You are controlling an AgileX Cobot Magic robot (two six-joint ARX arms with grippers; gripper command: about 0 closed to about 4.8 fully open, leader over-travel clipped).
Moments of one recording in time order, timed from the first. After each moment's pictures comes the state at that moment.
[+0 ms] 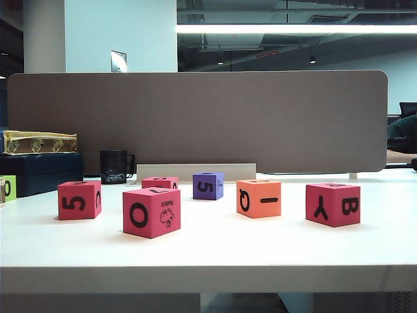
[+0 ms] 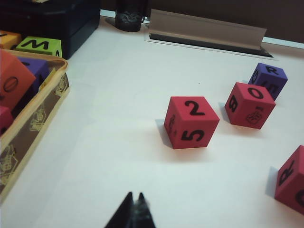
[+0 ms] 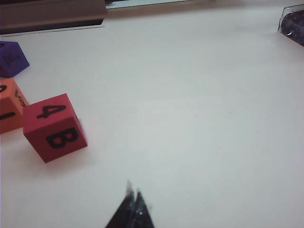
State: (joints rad) left arm -0.04 0.00 0.01 -0.17 0.06 -0.14; right arm 0.01 0.01 0.03 -0.25 -0.05 0.11
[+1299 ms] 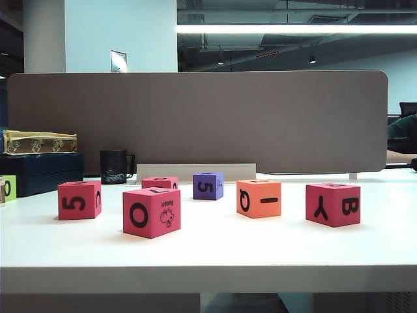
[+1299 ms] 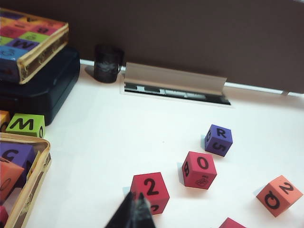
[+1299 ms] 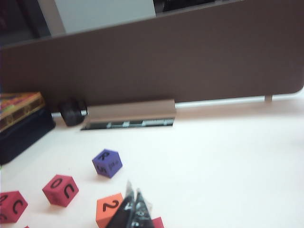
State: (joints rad) left arm -0.04 0.42 0.61 -0.35 0.12 -0.17; right arm 0.02 0.32 0.61 -0.29 -0.24 0.20
